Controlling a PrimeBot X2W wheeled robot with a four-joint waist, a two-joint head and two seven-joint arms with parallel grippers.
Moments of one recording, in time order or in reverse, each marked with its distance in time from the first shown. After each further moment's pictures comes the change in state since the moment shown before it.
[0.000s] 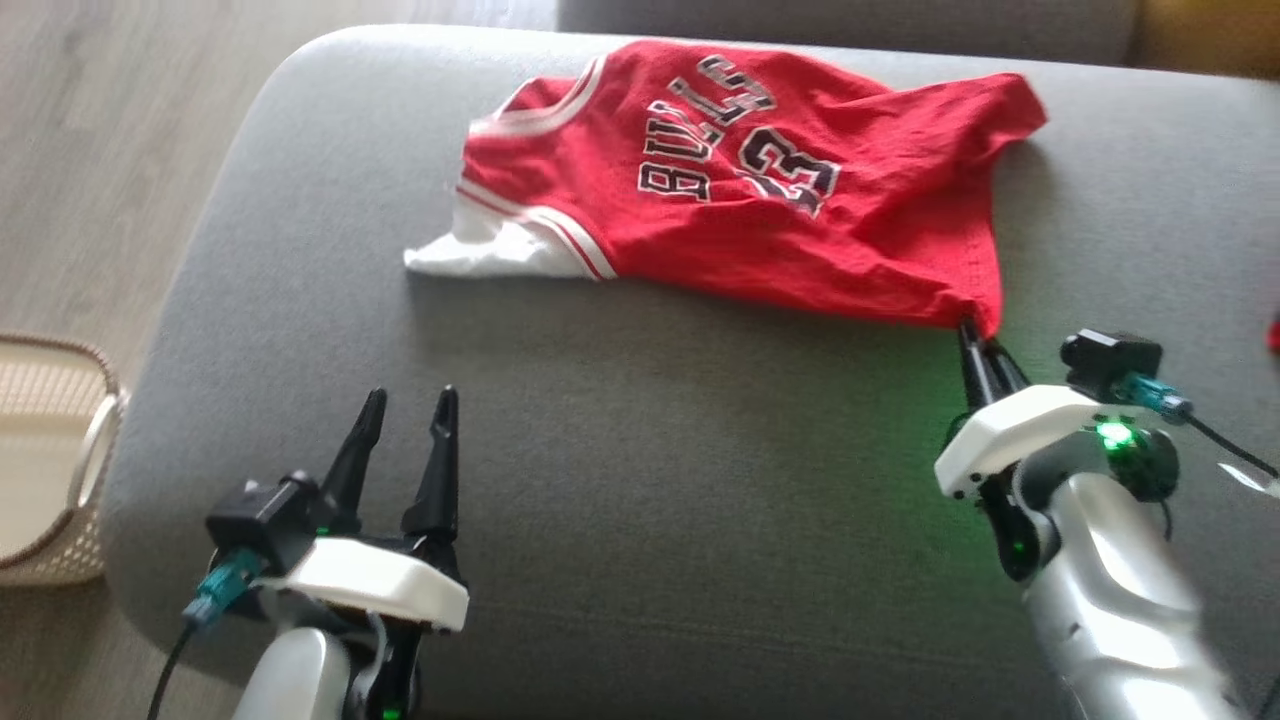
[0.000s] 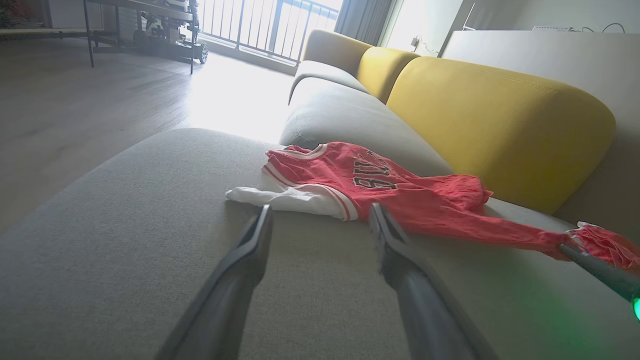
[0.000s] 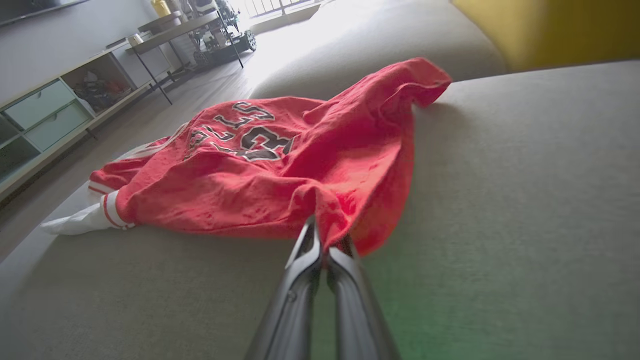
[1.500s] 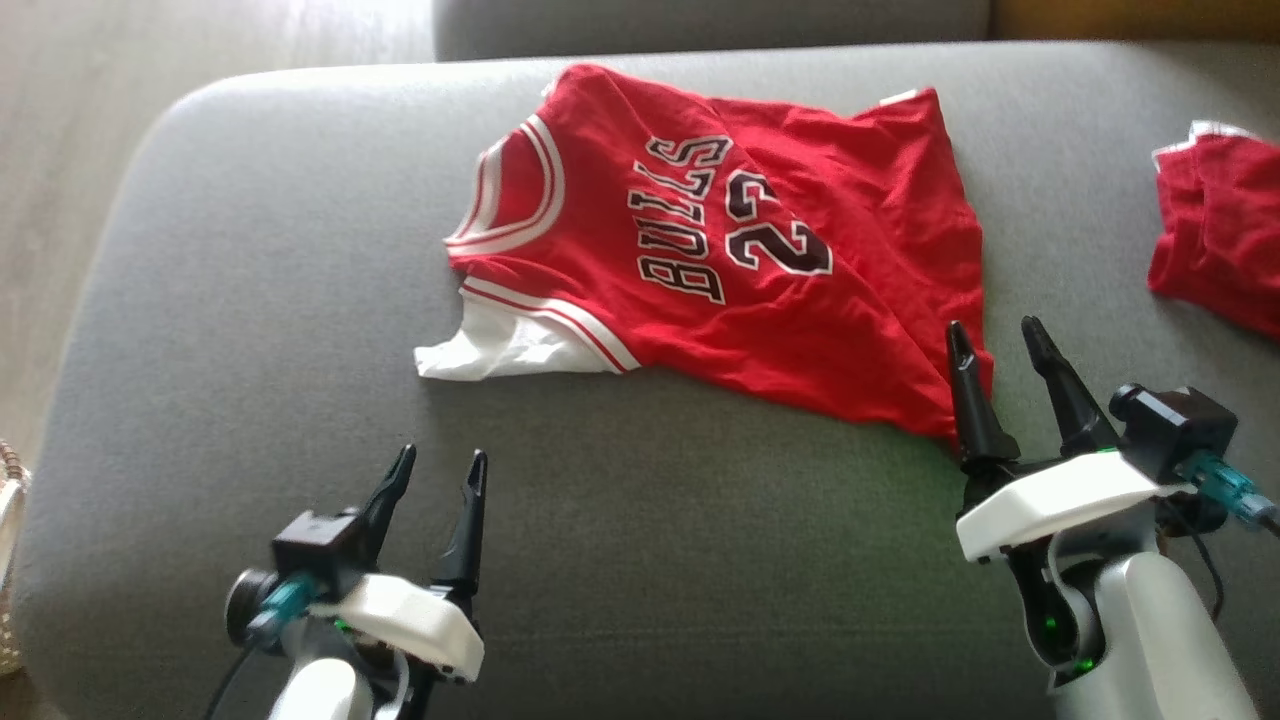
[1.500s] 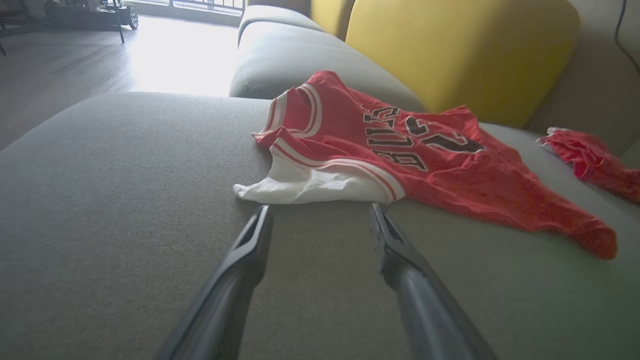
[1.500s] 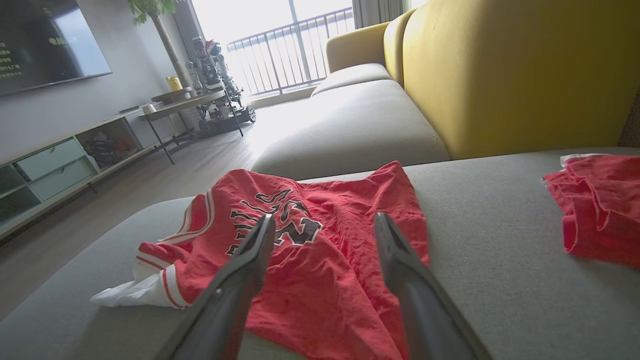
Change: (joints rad) left arm 0.027 0.010 -0.036 0.092 0.092 -0.003 0.000; right arm 0.362 0.020 -0.033 -0.707 -0.051 0.000 0.137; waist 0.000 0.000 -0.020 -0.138
